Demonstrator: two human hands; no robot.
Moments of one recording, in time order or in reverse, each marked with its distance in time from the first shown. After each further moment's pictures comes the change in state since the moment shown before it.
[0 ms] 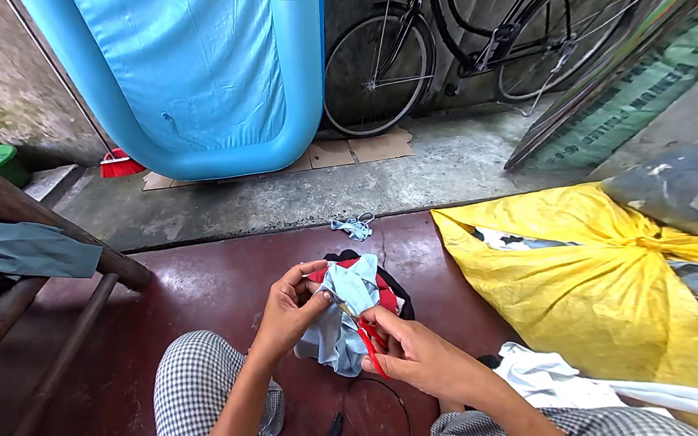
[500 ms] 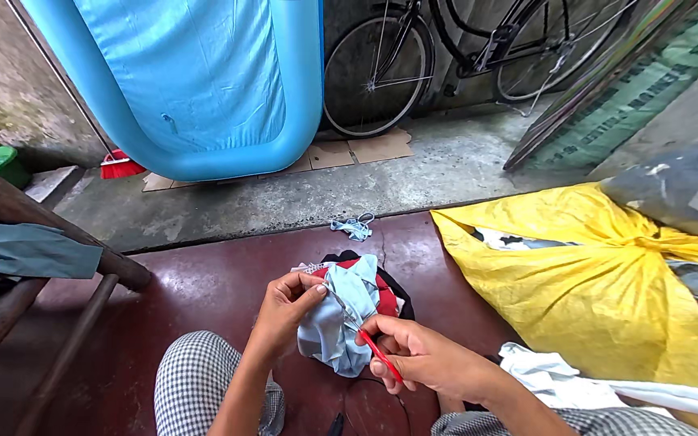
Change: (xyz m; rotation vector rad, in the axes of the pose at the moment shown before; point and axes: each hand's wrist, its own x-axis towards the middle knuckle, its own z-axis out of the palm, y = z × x) left_hand 0.001 0.001 -0.005 -0.055 0.035 -0.070; right_hand -0.006 -0.007 -0.008 0.497 -0.214 0.068
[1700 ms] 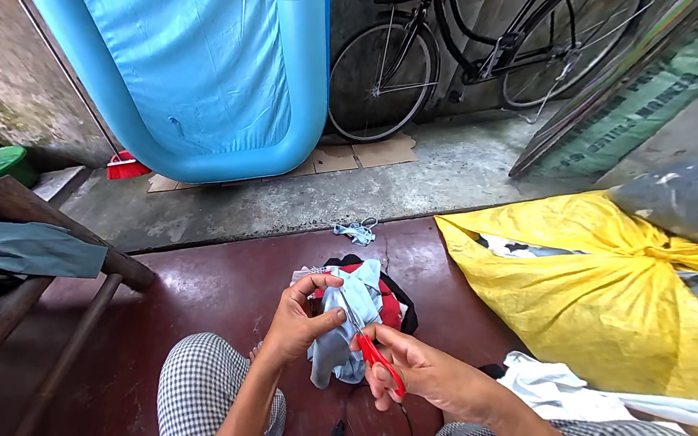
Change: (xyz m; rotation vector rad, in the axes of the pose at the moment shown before) left_hand -0.002 -0.007 0.010 -0.141 -0.142 0.057; right_hand 0.006 0.009 0.011 0.235 -0.097 -0.112
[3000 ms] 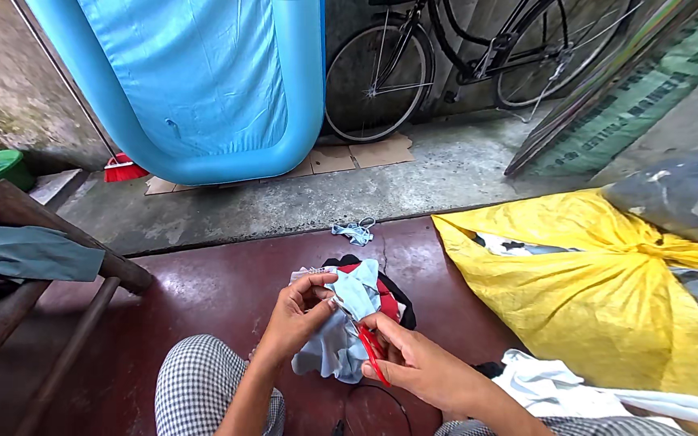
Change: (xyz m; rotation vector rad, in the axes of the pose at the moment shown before) left_hand 0.004 -0.003 -0.004 0.160 0.030 -0.016; right_hand 0.000 0.000 -0.003 -0.613 0.290 0.080
